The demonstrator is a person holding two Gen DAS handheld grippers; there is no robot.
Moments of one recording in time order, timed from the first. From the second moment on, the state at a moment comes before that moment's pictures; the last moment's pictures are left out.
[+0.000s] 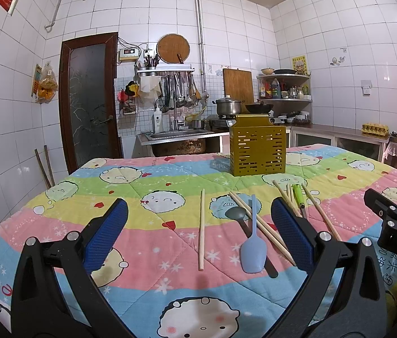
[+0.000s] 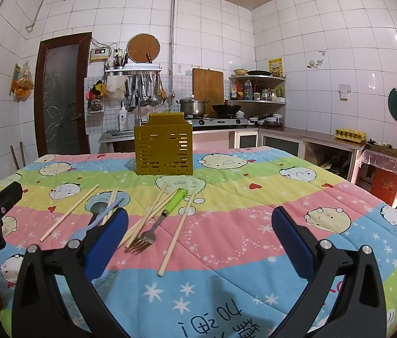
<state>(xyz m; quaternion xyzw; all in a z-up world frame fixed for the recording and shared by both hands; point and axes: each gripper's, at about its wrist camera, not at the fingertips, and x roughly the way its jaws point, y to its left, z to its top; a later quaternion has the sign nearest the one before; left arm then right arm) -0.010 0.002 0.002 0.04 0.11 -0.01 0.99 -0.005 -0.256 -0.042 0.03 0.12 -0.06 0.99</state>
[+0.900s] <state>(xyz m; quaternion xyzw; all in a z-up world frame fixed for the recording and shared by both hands) -0.009 0.001 0.002 0.04 0.11 0.00 0.99 -0.005 -0.258 -0.042 0.03 0.12 -0.06 0.99</state>
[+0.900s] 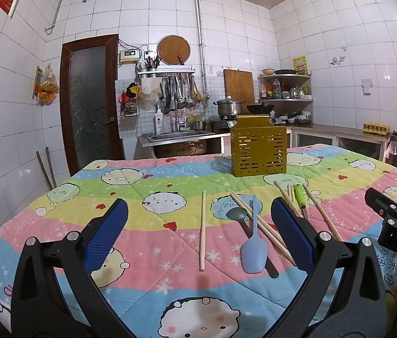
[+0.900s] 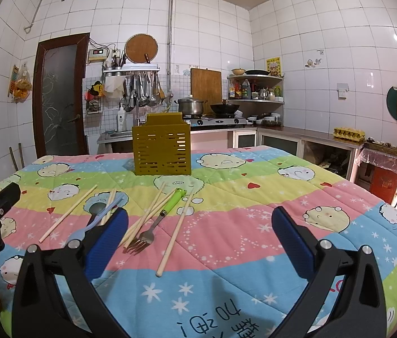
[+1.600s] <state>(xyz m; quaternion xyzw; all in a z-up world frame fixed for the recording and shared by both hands) 0.043 0.010 0.038 0.03 0.16 -0.02 0.99 0.032 -0.258 -0.010 0.04 0.16 -0.04 0.99</state>
